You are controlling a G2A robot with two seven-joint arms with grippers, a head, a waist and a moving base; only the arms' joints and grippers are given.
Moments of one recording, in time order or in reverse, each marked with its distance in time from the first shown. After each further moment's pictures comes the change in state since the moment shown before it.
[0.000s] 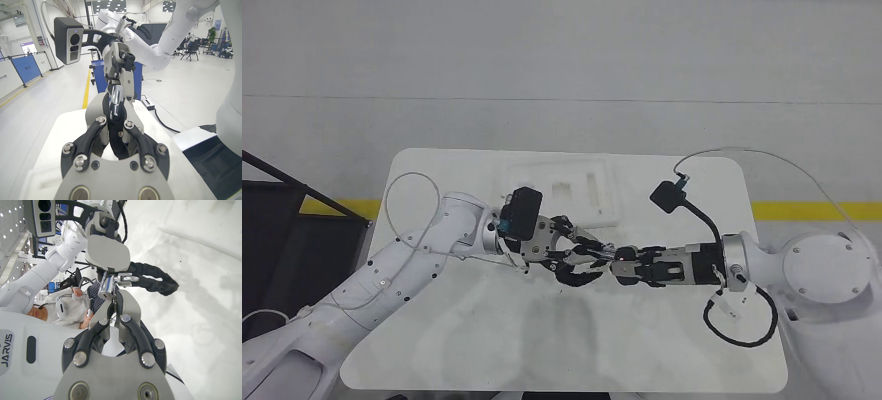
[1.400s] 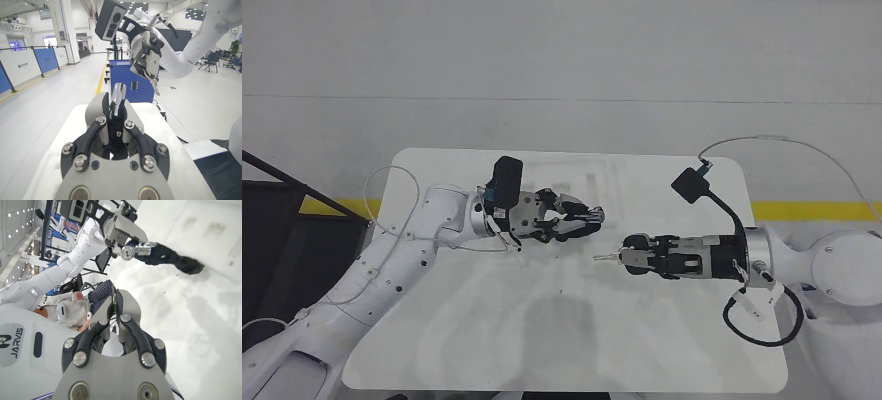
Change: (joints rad) left arm 0.038 -0.018 -0.128 0.058 -0.139 0.000 -0.122; right arm 0.003 -0.034 0.084 -0.032 -0.001 -0.025 0.042
